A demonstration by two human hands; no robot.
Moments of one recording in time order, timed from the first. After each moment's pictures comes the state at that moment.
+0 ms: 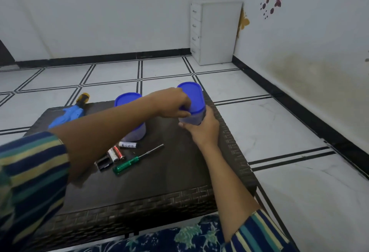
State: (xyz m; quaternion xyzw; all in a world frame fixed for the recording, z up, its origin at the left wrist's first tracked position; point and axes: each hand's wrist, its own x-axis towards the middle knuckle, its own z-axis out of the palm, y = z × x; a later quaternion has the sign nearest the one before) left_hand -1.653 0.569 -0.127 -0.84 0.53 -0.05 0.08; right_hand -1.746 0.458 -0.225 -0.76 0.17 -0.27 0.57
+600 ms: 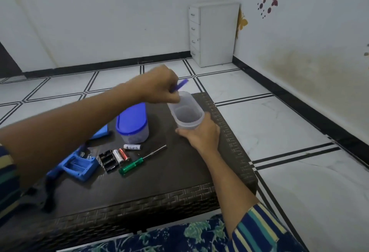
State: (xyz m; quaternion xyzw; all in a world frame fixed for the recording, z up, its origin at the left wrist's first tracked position) left_hand -1.683 0.596 -0.060 -0.86 0.49 -0.12 -0.03; right_hand -1.762 0.472 -0.214 -0.86 0.22 -0.22 0.41
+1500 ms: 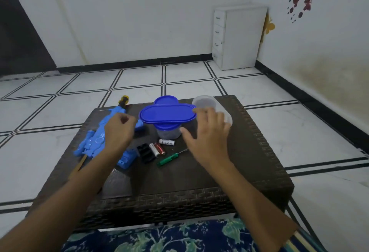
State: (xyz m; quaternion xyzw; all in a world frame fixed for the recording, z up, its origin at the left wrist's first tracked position) left_hand -1.710 0.768 -0.168 -0.85 -0.08 -0.14 -0.50; right_hand -1.798 0.563 -0.175 -0.91 0.04 -0.36 0.19
